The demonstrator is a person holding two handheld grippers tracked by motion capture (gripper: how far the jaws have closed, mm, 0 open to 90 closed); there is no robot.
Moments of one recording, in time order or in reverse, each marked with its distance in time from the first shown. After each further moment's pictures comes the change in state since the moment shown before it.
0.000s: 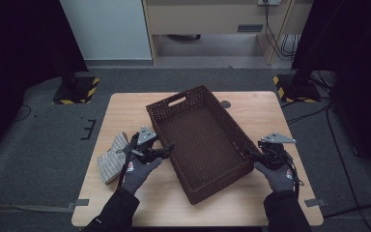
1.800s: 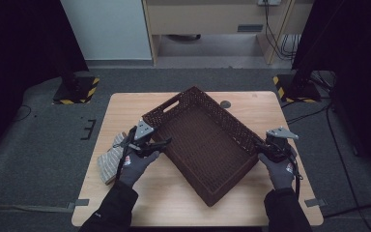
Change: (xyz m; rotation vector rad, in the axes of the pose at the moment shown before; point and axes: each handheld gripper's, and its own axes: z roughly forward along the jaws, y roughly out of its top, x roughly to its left) left arm 0.022 0.017 0.004 -0.053 0.004 0.057; right arm -0.022 0.004 0.016 -0.050 -0.156 0.025
